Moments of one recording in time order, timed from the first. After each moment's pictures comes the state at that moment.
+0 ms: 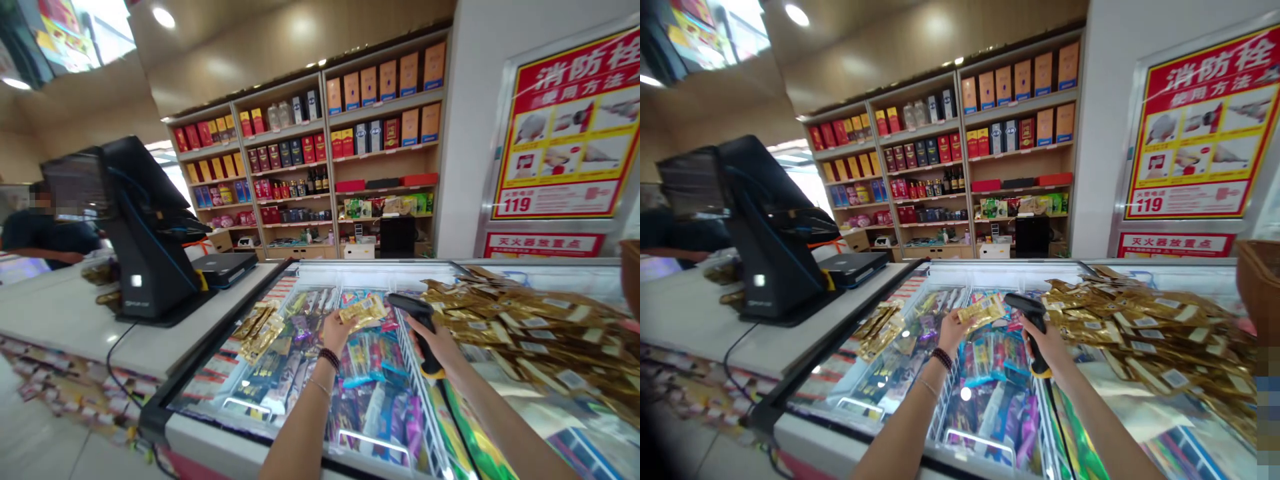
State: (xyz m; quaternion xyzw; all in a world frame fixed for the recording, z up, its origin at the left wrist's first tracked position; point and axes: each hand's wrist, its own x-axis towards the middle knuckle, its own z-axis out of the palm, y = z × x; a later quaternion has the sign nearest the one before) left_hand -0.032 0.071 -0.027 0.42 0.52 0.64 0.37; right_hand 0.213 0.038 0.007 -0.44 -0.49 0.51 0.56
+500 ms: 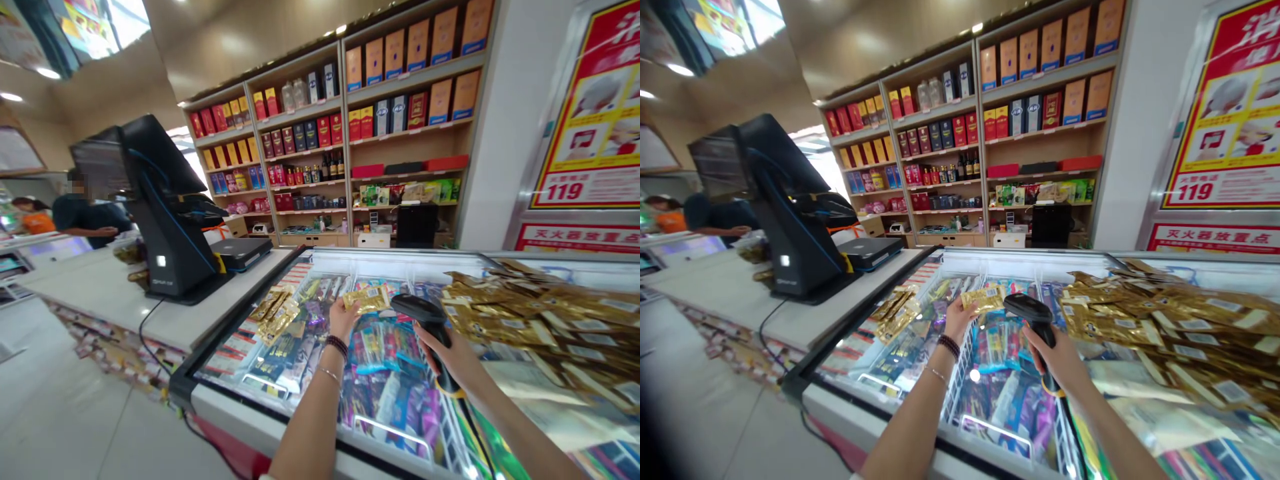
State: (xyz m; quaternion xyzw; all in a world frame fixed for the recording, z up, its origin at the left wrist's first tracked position) left_hand -0.053 0.061 -0.025 0.32 0.48 0.69 0.44; right_hand 0.193 0.006 -0.001 -0.44 -0.60 0.45 0.49
